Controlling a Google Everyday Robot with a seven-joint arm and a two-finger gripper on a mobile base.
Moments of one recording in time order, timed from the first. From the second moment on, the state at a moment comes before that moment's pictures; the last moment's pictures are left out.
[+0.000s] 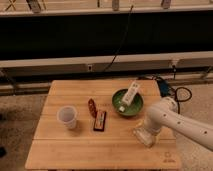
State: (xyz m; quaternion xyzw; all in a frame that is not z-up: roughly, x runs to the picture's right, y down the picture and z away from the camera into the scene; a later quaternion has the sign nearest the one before) arm 0.232 0.262 0.796 -0.30 -0.16 -0.37 0.87
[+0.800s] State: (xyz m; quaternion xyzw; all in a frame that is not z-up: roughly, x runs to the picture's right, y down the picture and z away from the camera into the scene) arm 0.210 0.245 0.768 -0.30 -0.14 -0.38 0.86
